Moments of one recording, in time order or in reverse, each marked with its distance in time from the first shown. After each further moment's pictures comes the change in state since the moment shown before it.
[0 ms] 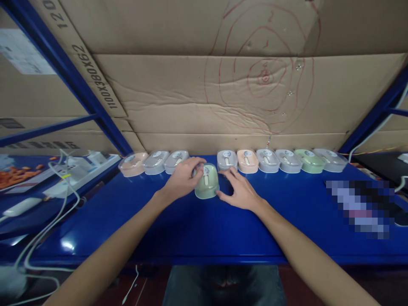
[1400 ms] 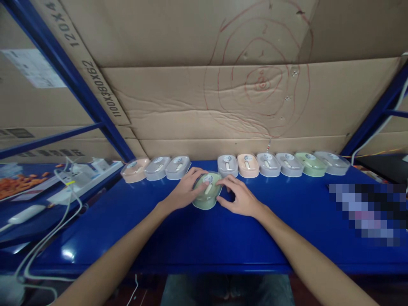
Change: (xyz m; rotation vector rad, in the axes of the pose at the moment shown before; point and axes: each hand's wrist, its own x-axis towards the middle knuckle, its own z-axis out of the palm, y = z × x) left_hand -0.018 -0.020 0.021 -0.285 -0.129 -0.045; right_hand -0.002 0.001 0.003 0.196 0.005 -0.092
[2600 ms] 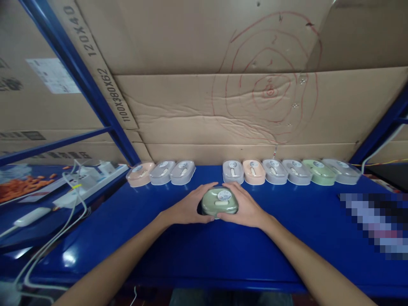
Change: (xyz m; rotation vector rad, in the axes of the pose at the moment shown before) left_hand -0.021 -0.007 -0.002 -0.125 -0.274 0.035; right_hand -0.003 0.007 0.013 -0.014 -0.020 0.097
